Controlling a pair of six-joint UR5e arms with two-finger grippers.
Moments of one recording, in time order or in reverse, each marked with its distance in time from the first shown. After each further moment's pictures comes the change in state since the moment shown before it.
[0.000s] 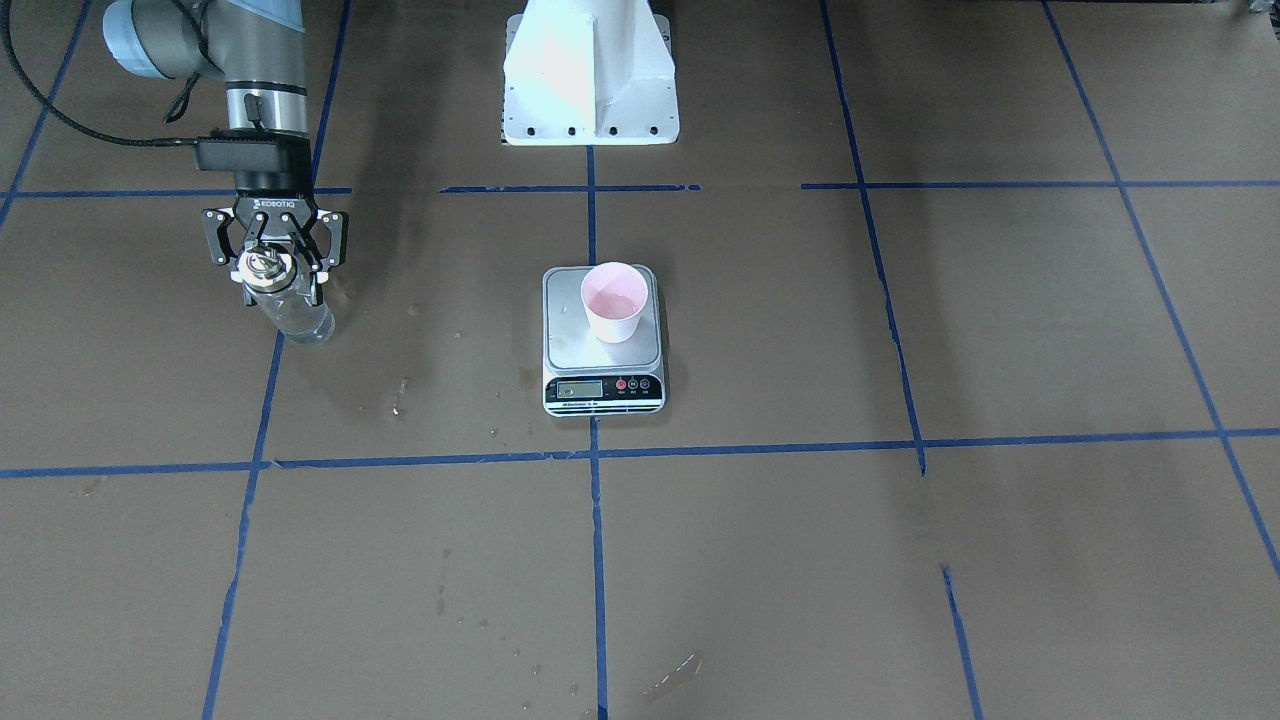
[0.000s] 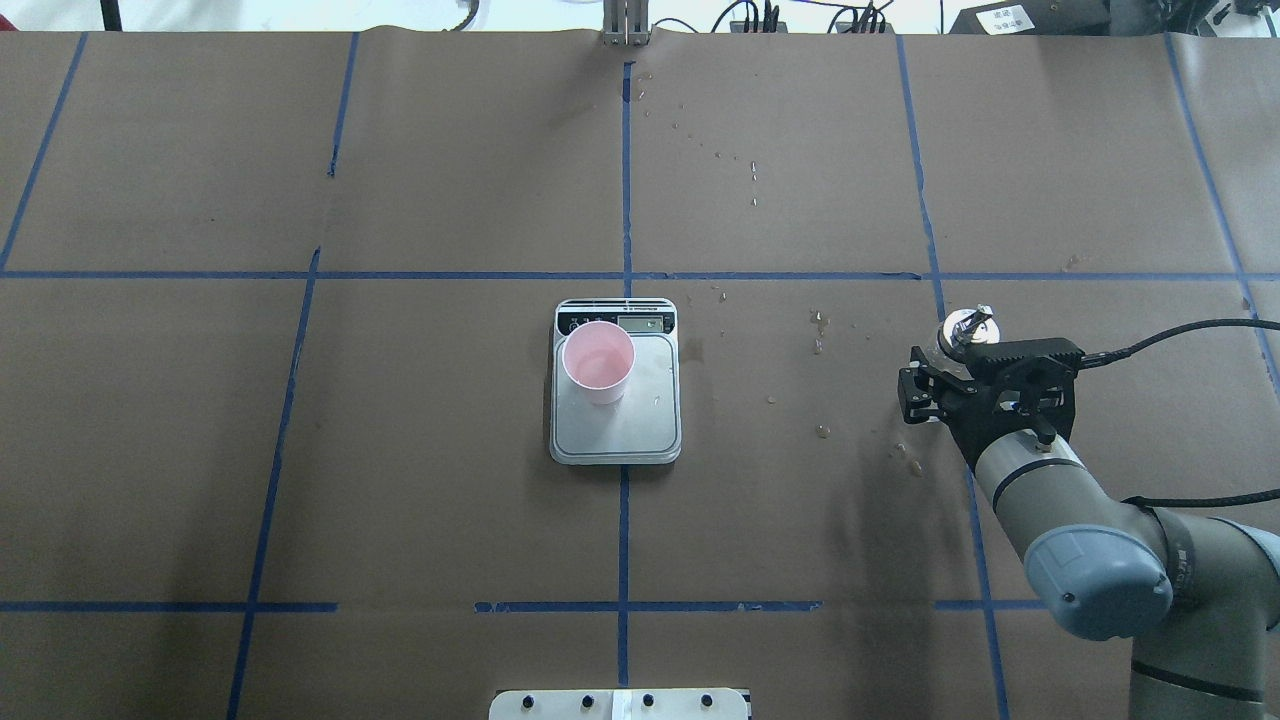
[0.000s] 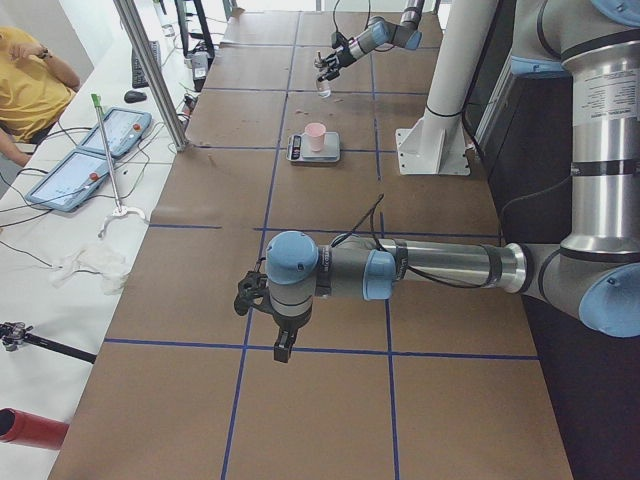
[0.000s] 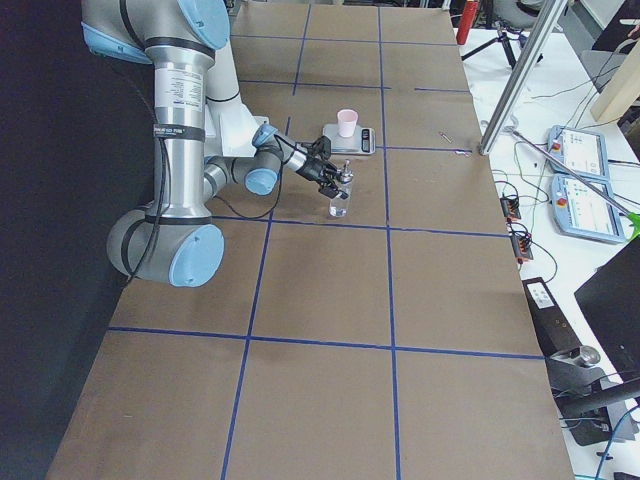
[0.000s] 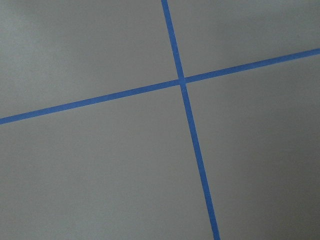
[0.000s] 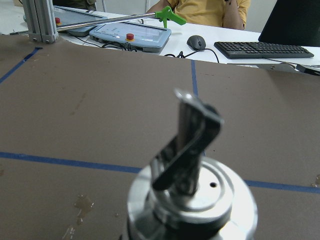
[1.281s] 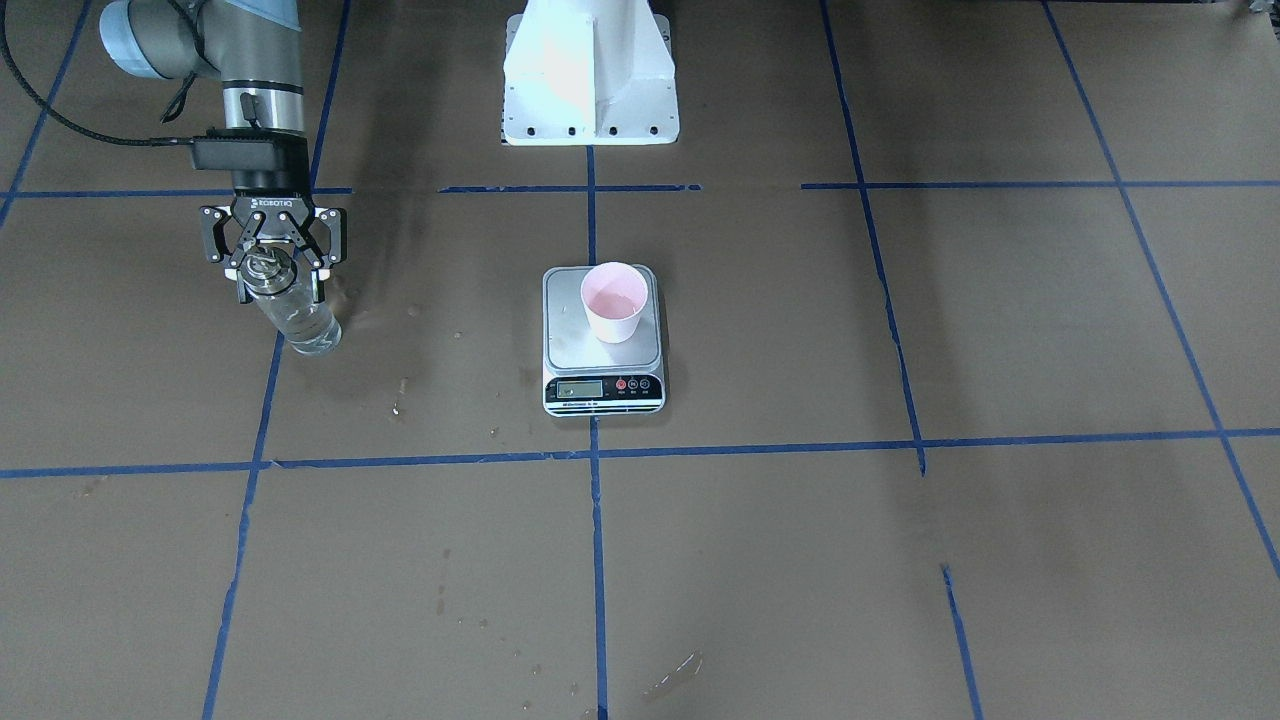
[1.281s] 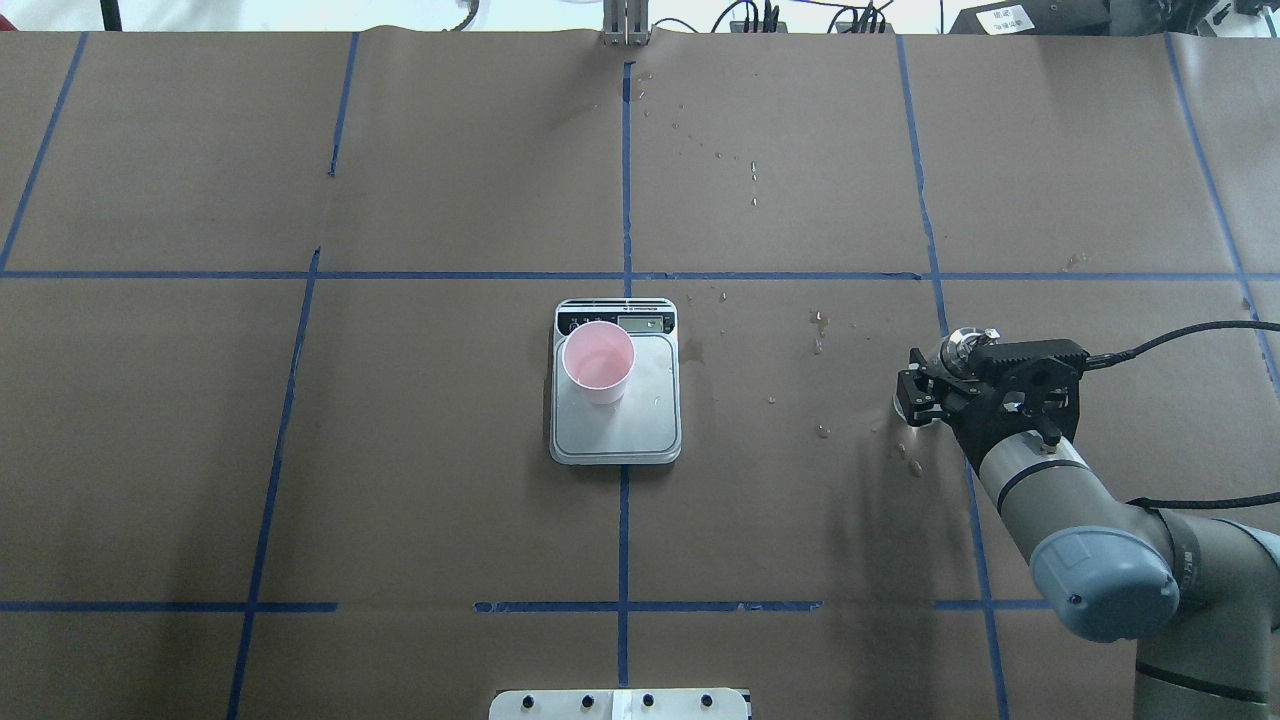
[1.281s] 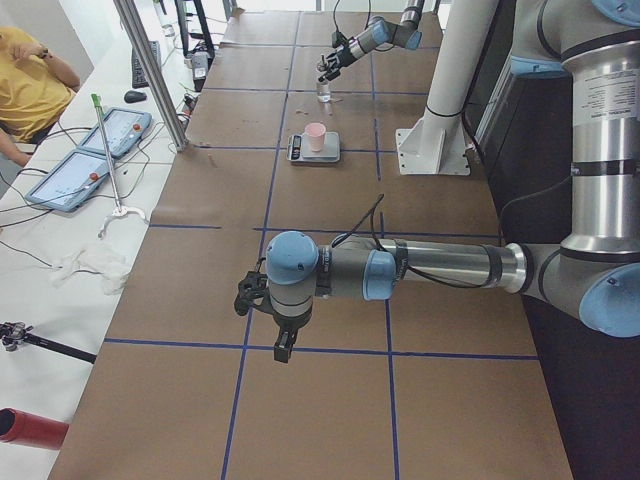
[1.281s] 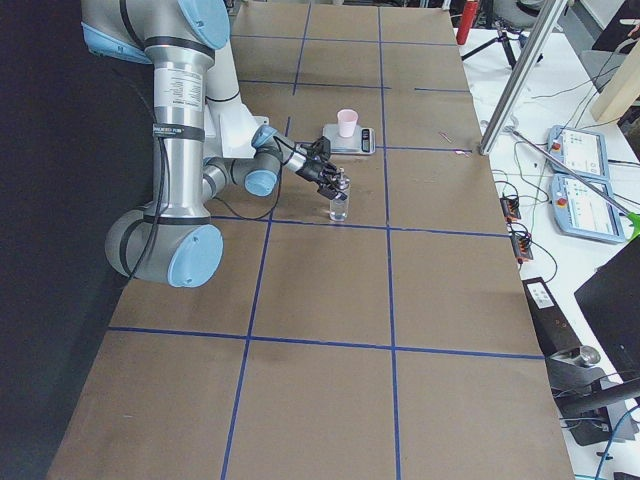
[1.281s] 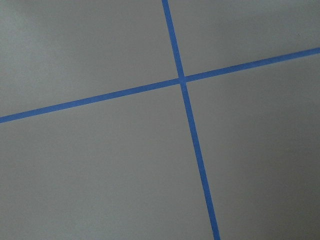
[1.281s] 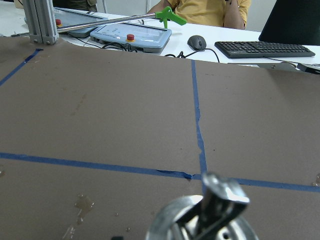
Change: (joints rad) left arm 0.000 0.000 0.000 0.001 0.000 0.000; right arm -0.001 -0.008 -0.001 0.020 0.000 0.002
